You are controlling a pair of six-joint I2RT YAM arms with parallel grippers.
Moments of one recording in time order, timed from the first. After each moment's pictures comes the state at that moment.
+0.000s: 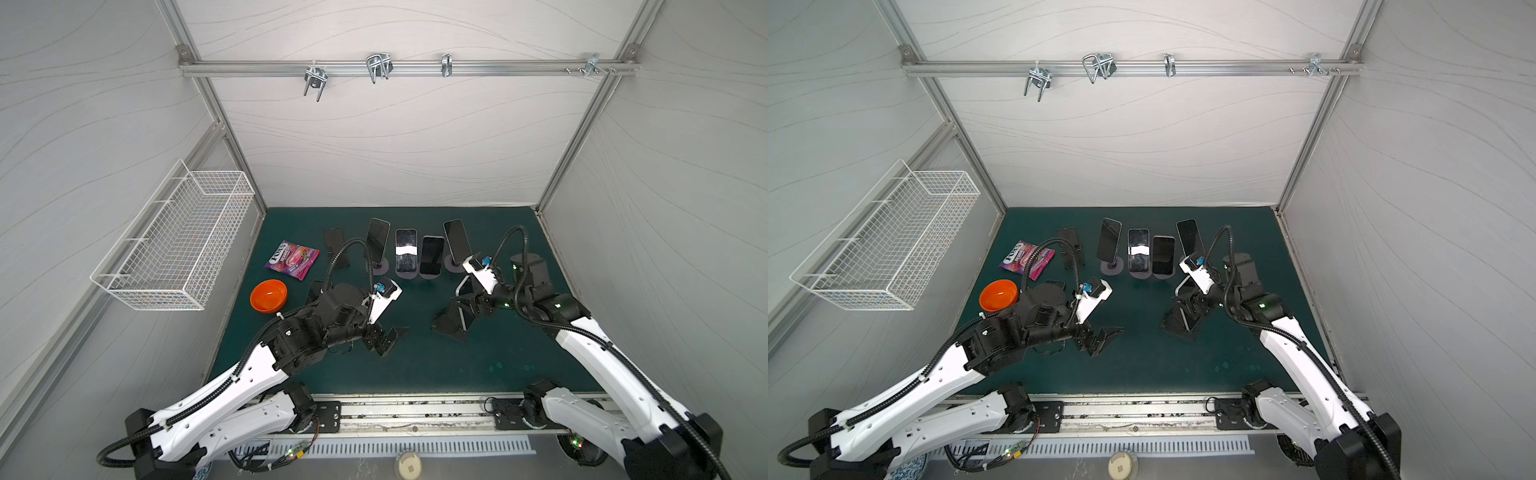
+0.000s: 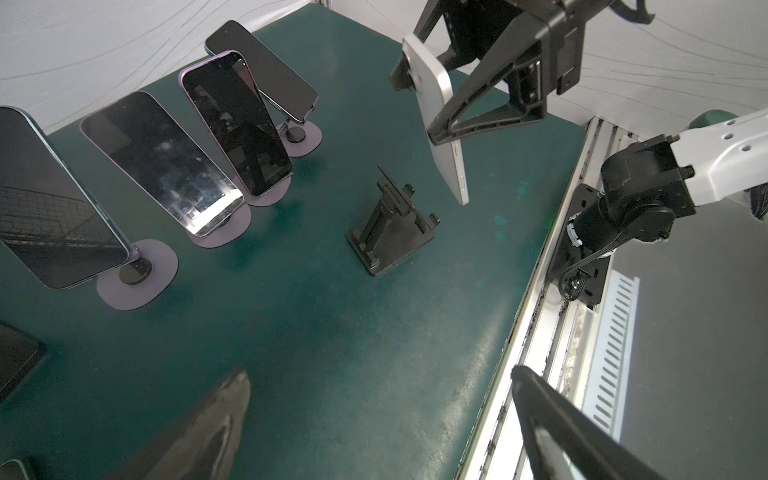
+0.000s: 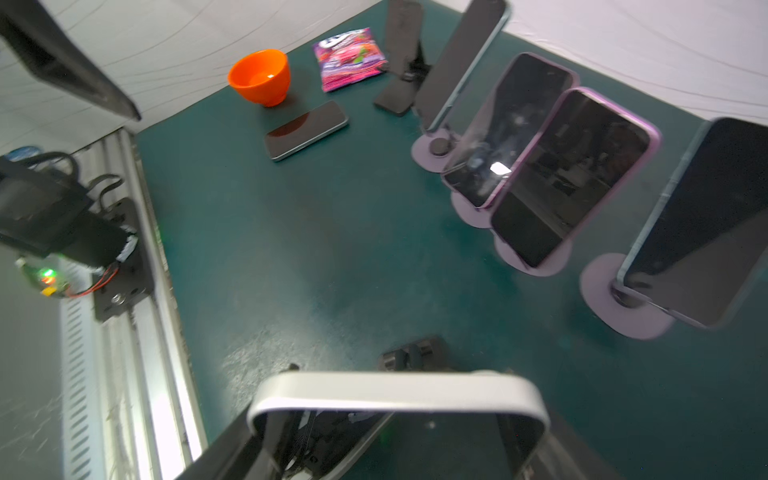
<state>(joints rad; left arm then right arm) -0.87 0.84 0.86 -0.60 0.13 -0.03 0.40 0.95 0.82 -0.52 -0.54 -0.25</state>
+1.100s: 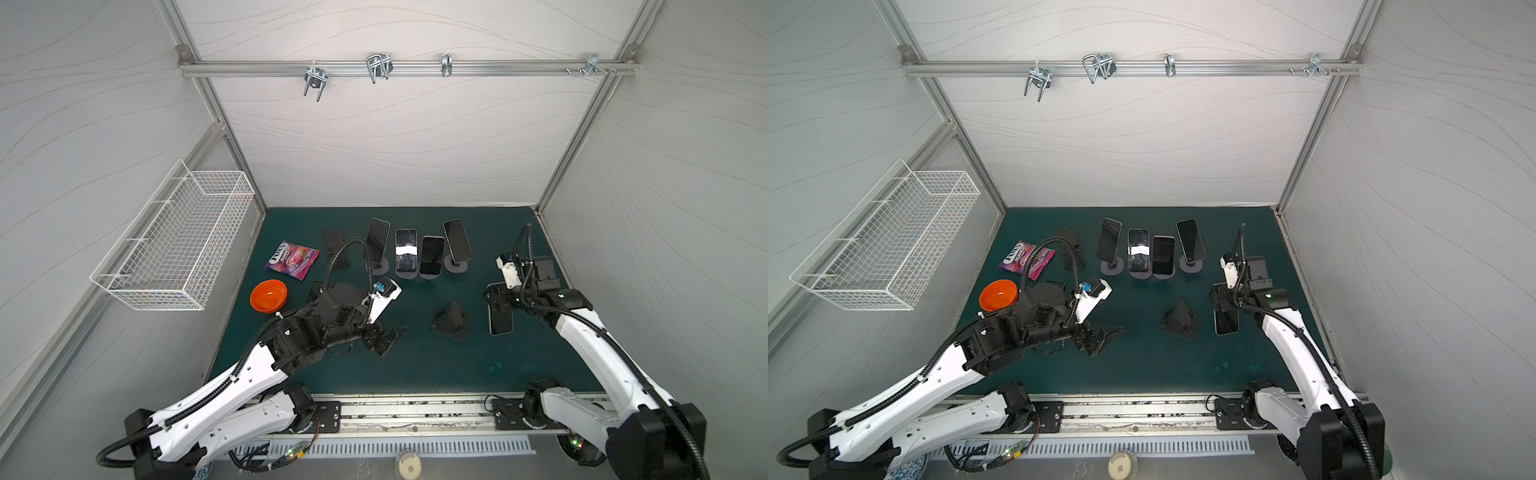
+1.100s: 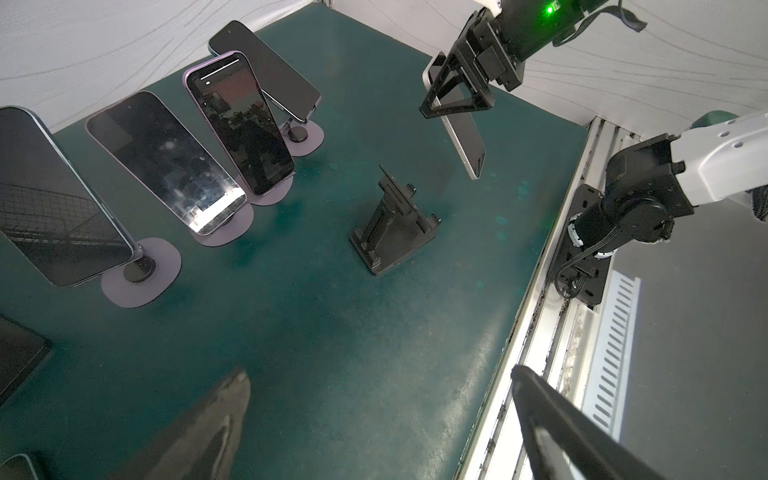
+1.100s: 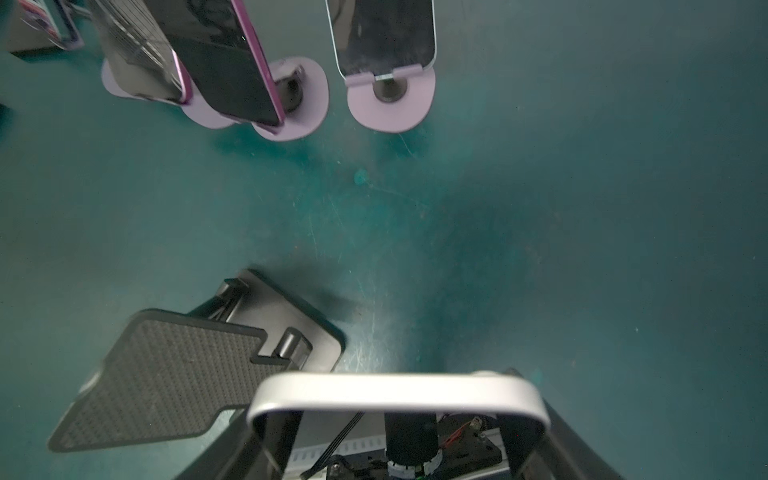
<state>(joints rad) -0.87 0.83 0.87 -0.61 0.12 -0.03 0.21 1.05 0.81 -0.70 -0.15 -0.02</state>
